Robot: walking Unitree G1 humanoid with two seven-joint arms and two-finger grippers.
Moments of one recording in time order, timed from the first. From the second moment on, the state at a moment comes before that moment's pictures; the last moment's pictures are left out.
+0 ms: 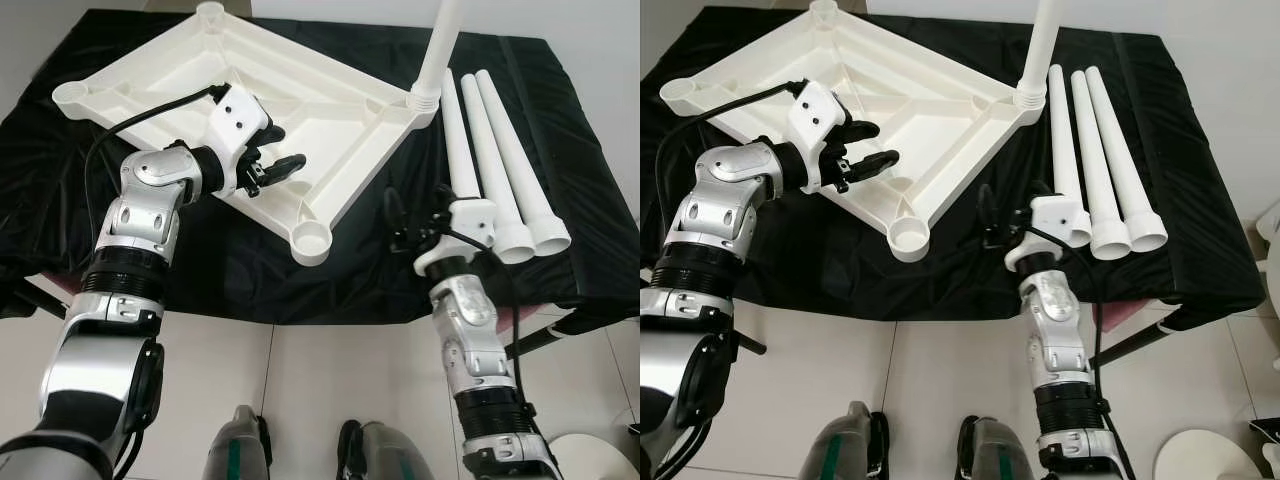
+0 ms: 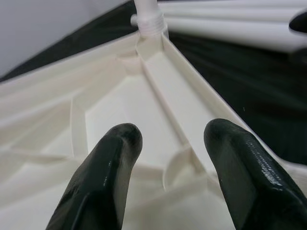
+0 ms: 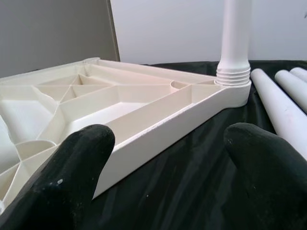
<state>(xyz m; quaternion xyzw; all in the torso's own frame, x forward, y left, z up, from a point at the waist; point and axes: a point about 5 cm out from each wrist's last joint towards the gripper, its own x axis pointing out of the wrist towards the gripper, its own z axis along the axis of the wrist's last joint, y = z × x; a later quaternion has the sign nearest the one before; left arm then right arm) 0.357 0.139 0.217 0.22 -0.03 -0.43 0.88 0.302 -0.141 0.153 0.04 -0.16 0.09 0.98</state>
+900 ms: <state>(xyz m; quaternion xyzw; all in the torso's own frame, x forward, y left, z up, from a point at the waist) 0.315 0.143 0.159 0.30 0.08 -0.41 0.86 0.317 -0.132 0.181 0.05 -0.20 0.11 0.97</state>
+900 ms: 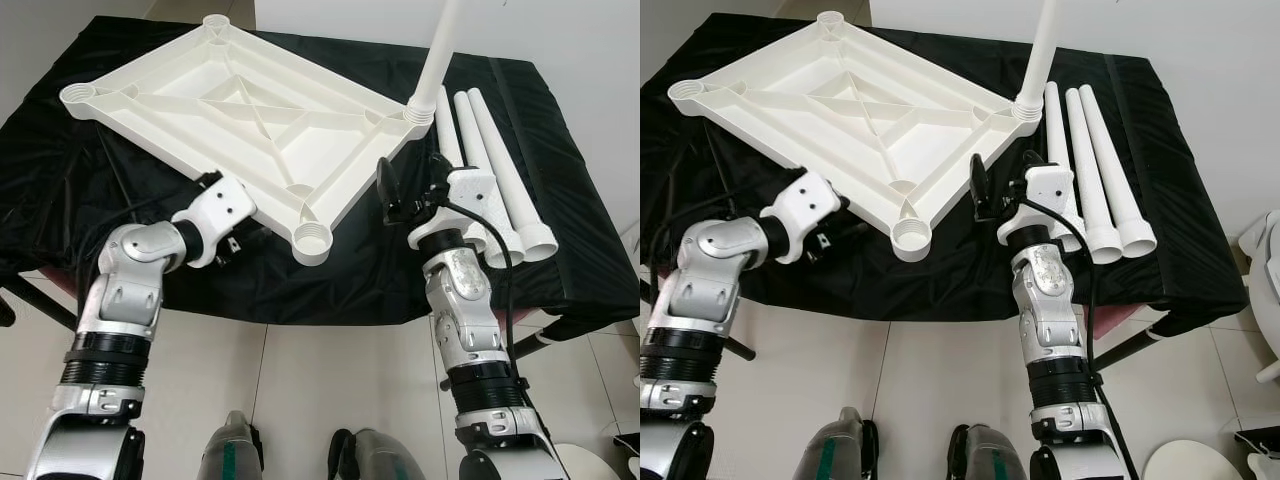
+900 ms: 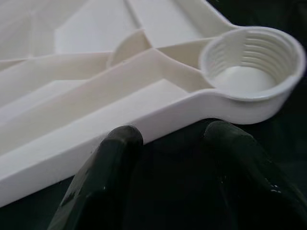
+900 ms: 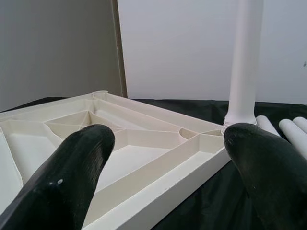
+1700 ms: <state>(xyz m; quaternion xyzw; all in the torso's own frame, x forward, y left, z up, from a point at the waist) 0.309 0.085 0.155 0.28 0.06 -0.47 0.84 0.319 -0.133 0.174 0.04 -0.18 0.10 0.98</state>
